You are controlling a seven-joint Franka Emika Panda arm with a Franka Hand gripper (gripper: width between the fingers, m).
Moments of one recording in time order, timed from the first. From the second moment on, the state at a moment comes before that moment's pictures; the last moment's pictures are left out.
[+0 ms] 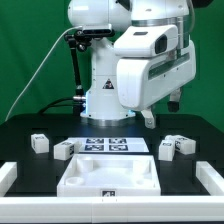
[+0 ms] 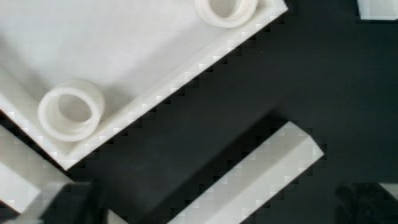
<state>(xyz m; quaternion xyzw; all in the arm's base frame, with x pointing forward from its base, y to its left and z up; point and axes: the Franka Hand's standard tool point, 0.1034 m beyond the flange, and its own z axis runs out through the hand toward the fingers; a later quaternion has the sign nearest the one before) 0.549 0.067 0.123 -0.90 -0.43 0.03 0.08</state>
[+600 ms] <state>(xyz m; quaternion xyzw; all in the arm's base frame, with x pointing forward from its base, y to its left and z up) 0.549 0.067 0.122 -0.90 -0.43 0.03 0.07</state>
